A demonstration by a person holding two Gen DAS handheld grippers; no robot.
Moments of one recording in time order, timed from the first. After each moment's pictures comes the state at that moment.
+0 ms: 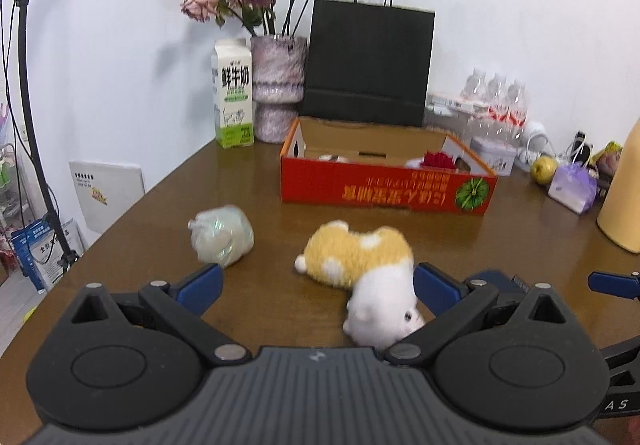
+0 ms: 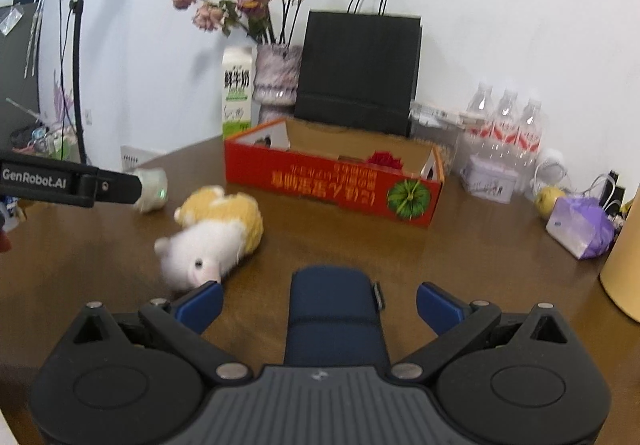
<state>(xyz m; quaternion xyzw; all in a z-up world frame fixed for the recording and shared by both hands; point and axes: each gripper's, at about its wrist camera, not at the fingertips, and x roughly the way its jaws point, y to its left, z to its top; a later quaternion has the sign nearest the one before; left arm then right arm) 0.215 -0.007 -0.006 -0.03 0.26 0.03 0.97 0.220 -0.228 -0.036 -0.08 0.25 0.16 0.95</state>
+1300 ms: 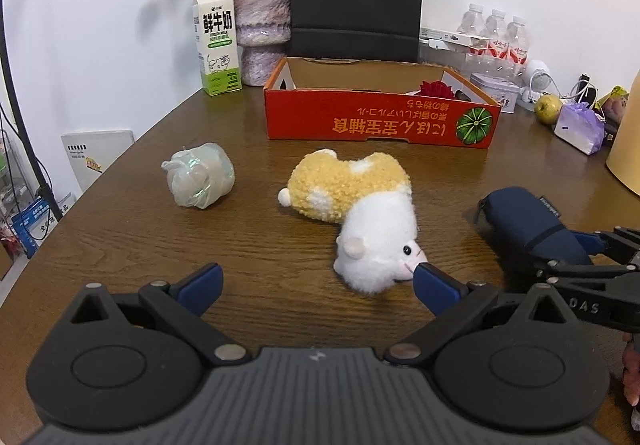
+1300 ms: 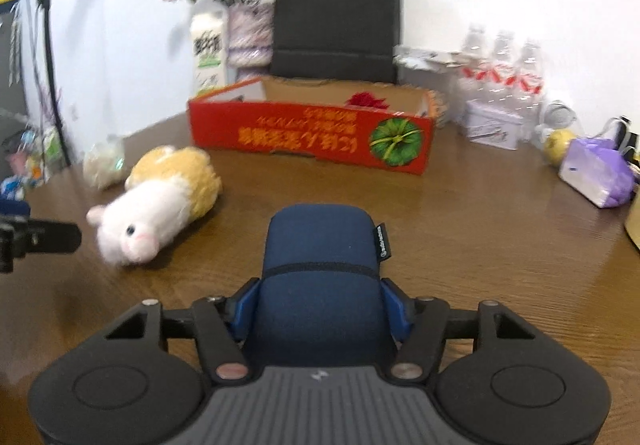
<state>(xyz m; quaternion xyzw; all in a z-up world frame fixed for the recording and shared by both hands) 0.231 -0.024 -0.038 -0.01 0.32 0.02 0.95 0.270 -0.255 -0.081 -0.04 0.28 0.15 0.95</state>
